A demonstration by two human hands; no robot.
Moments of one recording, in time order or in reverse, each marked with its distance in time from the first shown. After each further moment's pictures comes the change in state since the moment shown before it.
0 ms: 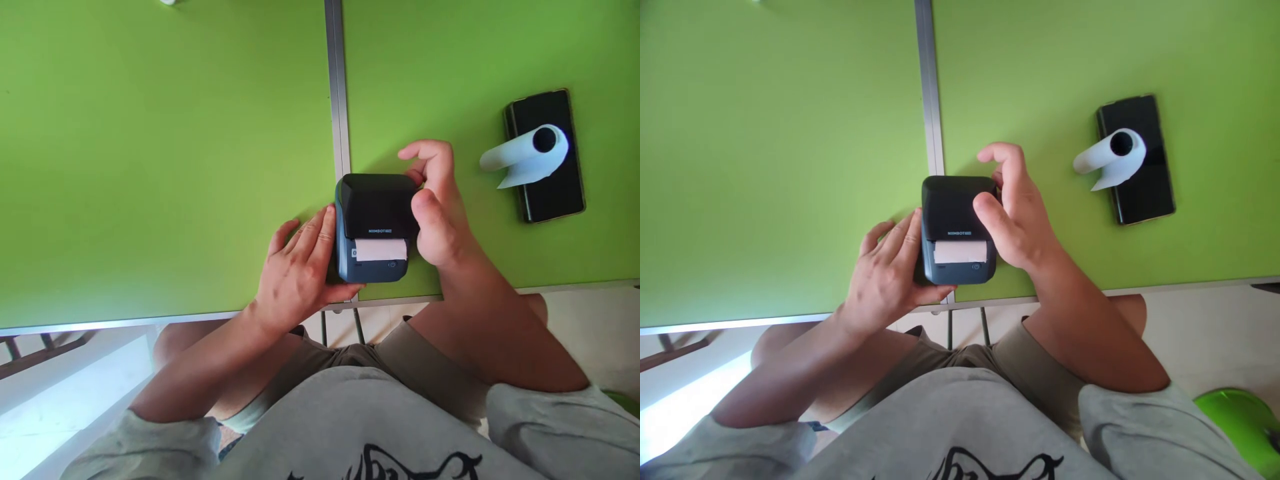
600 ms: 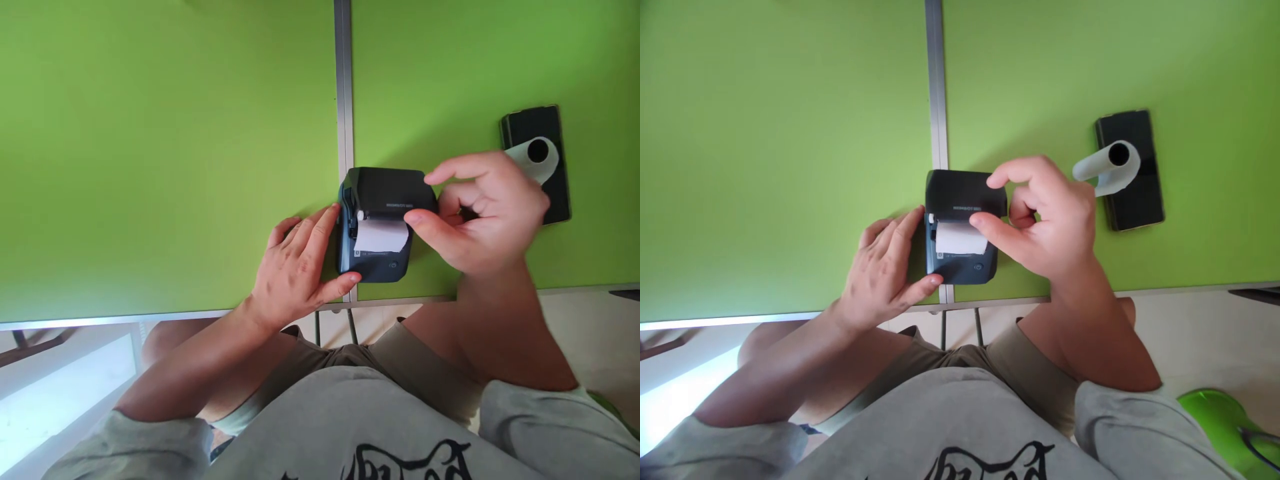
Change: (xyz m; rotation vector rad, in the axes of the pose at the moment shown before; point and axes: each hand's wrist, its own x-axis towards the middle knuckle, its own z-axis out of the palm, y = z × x) left_hand -0.001 -0.004 0.000 -0.175 0.053 -0.025; right_hand -0.005 -0.033 -0.026 -0.182 0.208 -0.235
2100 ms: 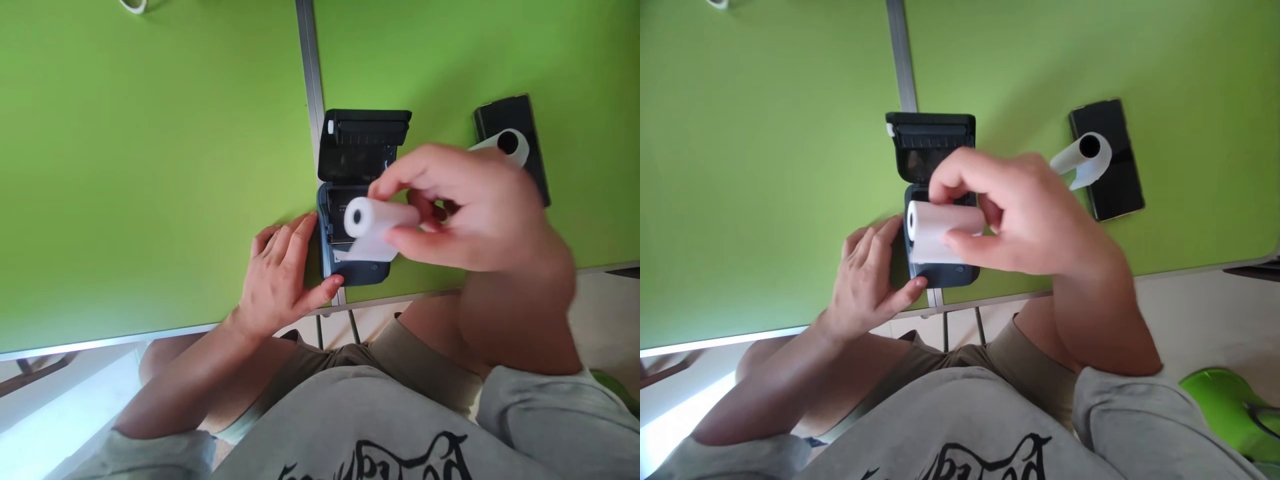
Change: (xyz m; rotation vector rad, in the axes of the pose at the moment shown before) left_hand 0.005 0.000 -0.004 -0.027 -0.032 -0.042; right_hand 0.033 -0.017 -0.027 0.135 -0.424 0.016
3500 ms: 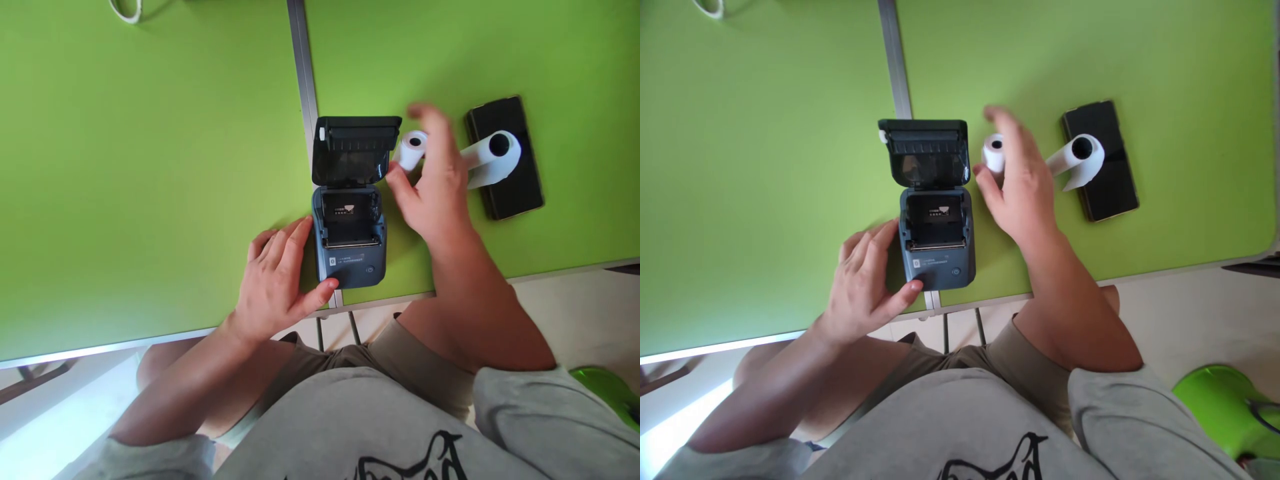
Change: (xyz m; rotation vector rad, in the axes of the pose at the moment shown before) left_hand 0.000 -0.002 -0.001 -0.016 -0.022 -0.003; right_hand 0.001 0.065 0.034 -0.405 0.481 0.251
